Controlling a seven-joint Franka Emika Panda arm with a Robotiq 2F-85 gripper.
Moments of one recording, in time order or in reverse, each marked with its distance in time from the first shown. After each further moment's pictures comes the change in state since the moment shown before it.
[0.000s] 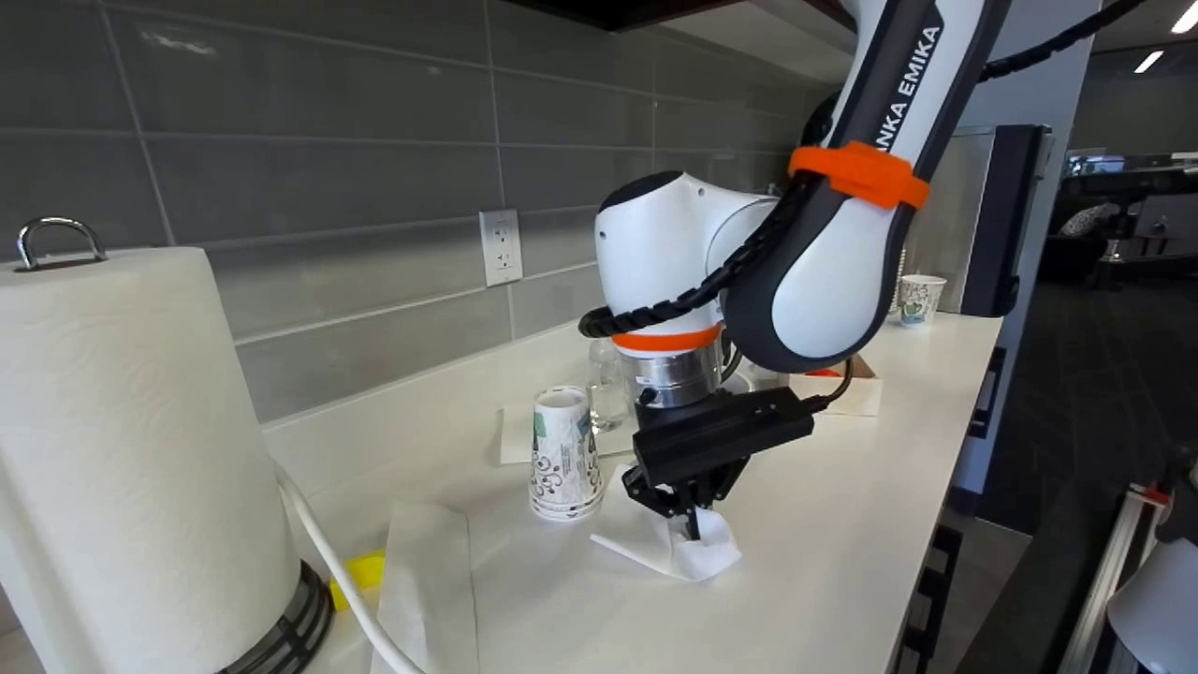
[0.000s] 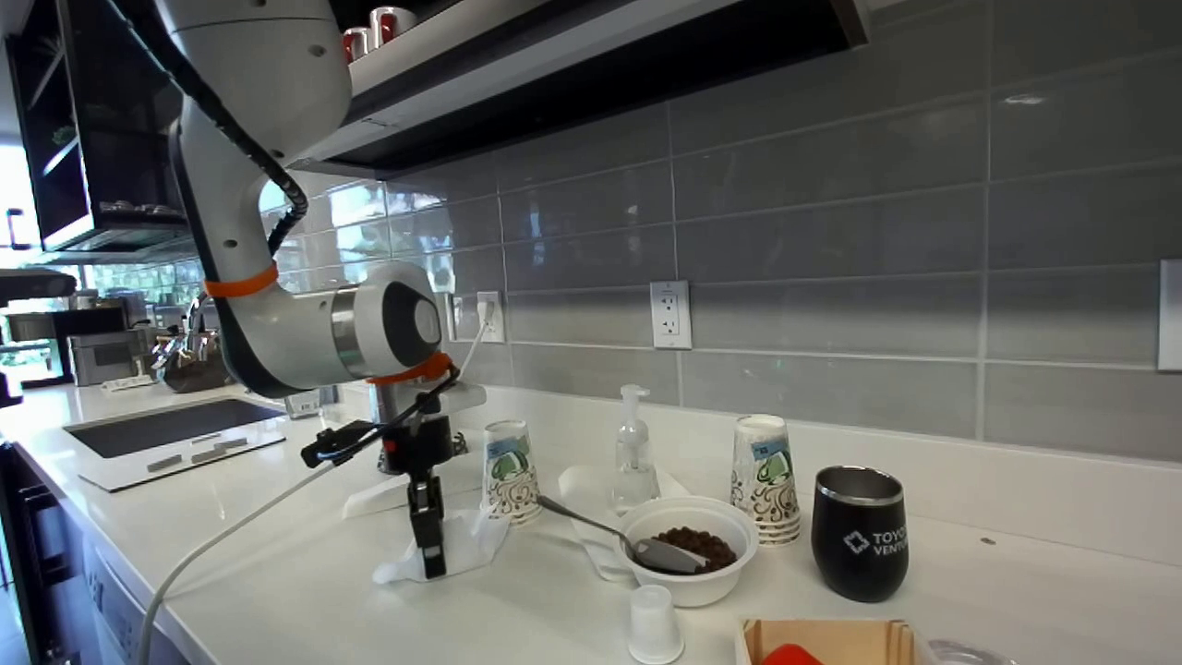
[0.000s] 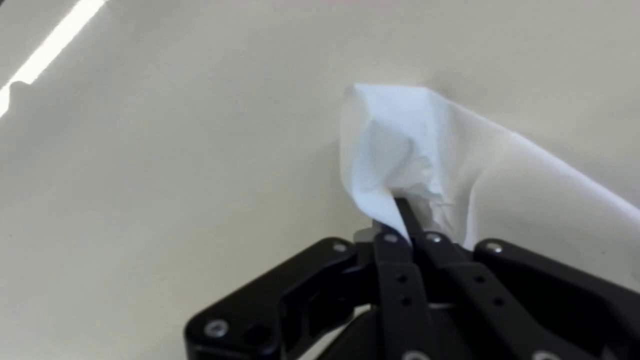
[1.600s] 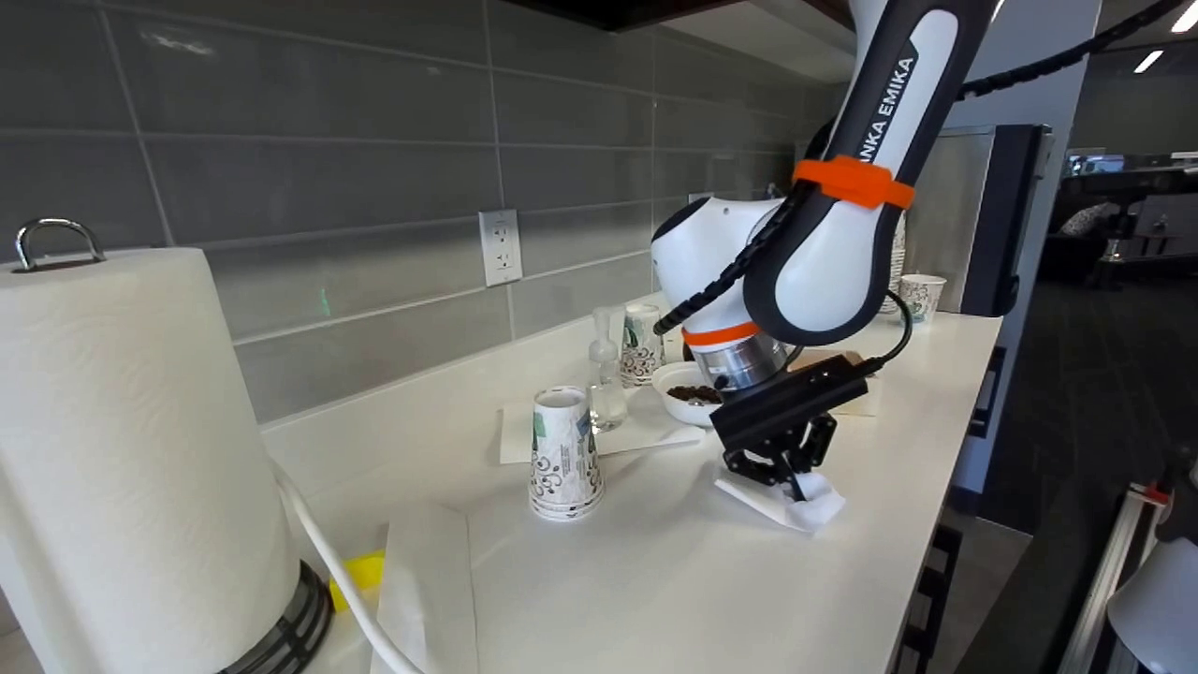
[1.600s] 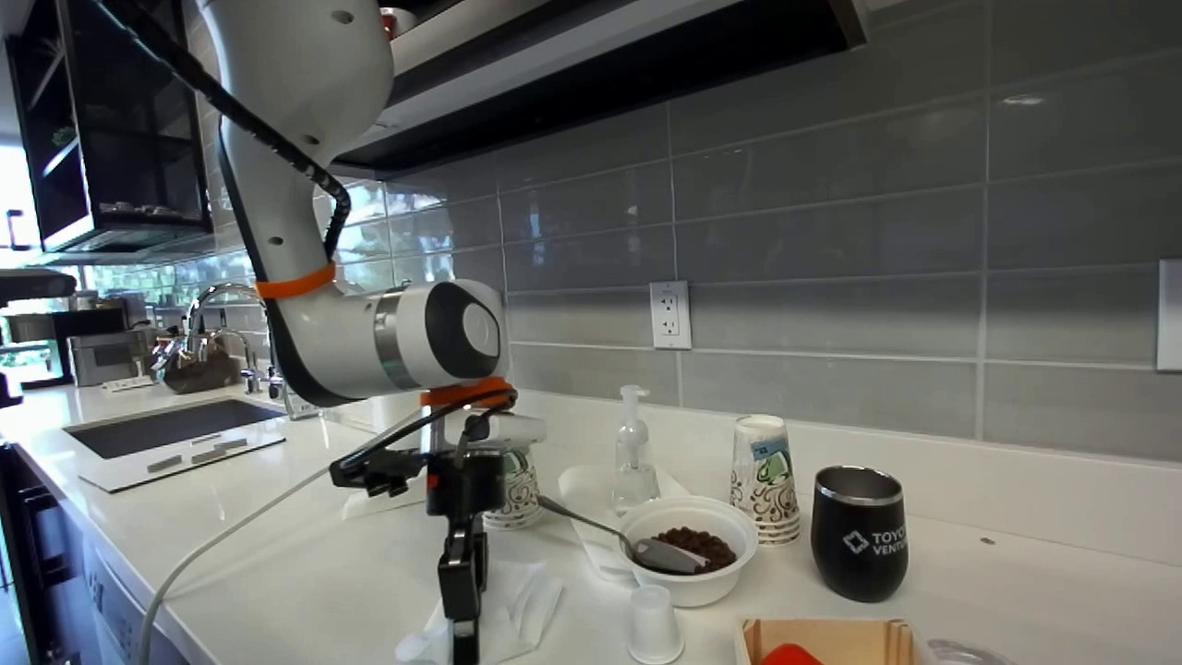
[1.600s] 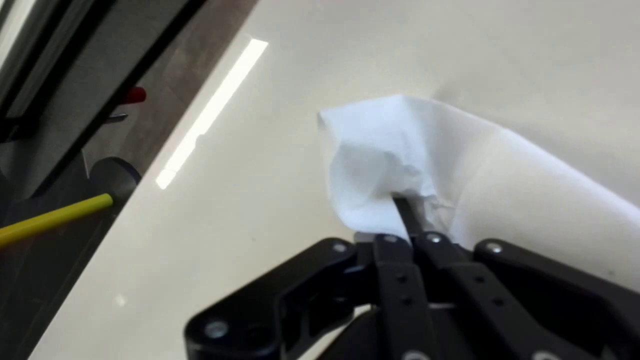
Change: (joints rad) arm -0.113 -0.027 -0.117 -0.062 -0.003 -0.222 -0.031
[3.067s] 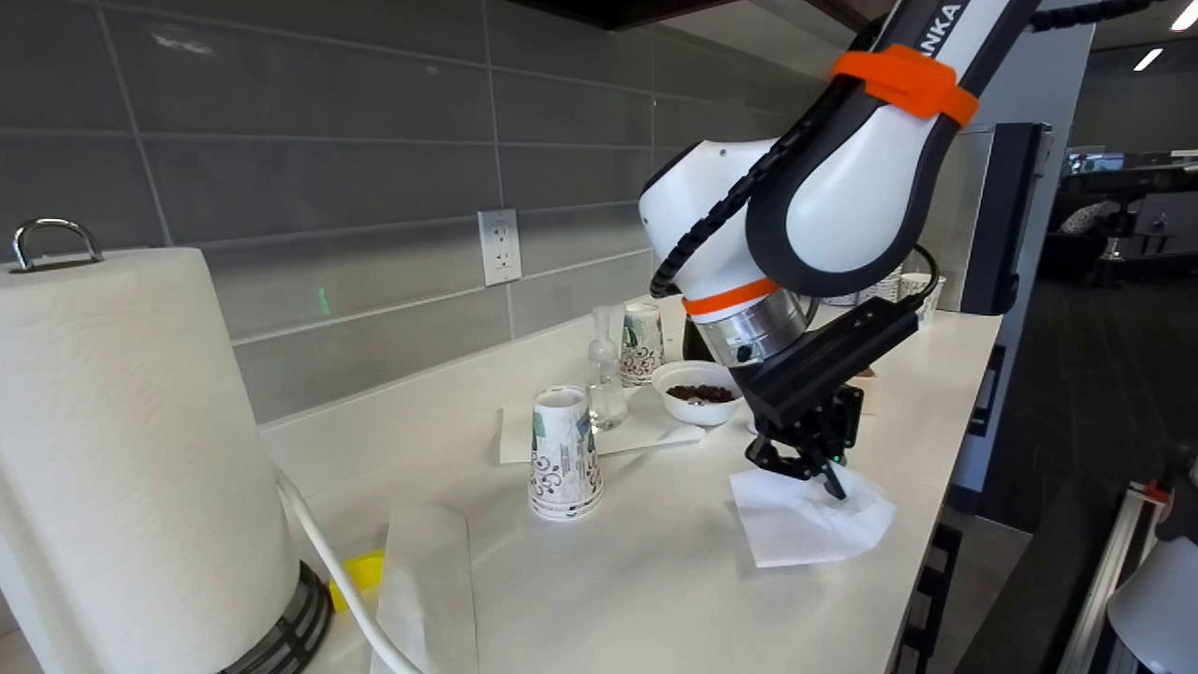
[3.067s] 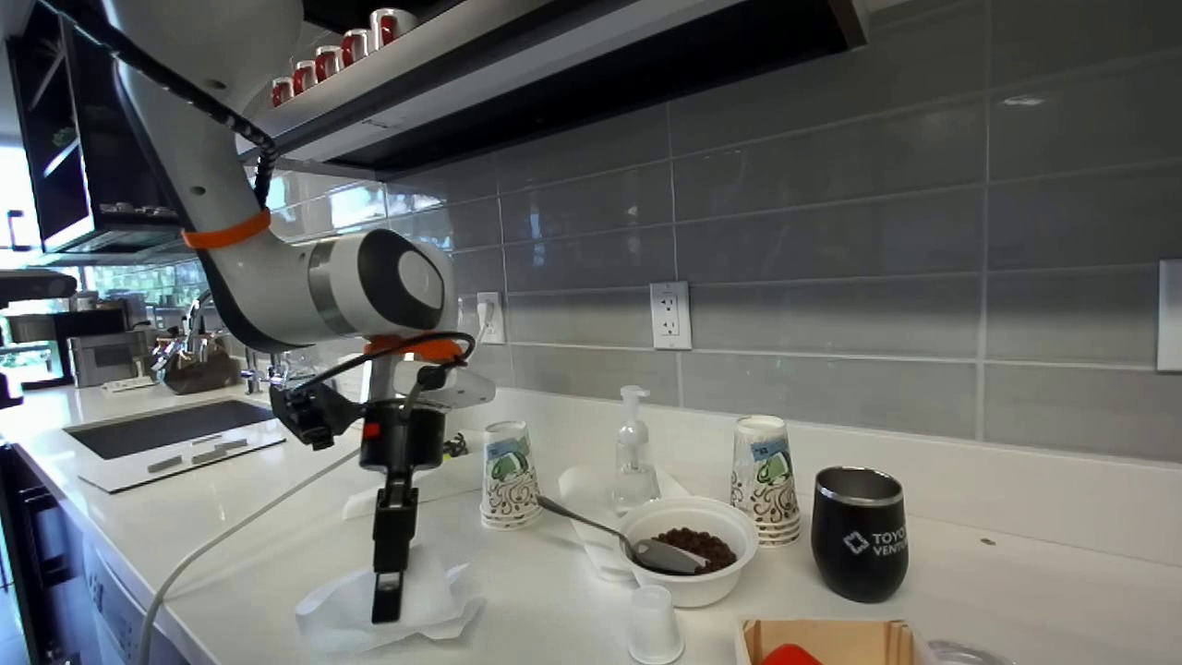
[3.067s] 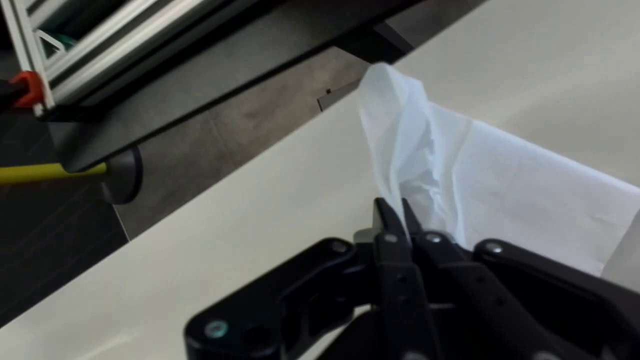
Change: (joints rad) arm 0.014 -0.188 0.139 -0.050 0.171 -0.224 -0.273
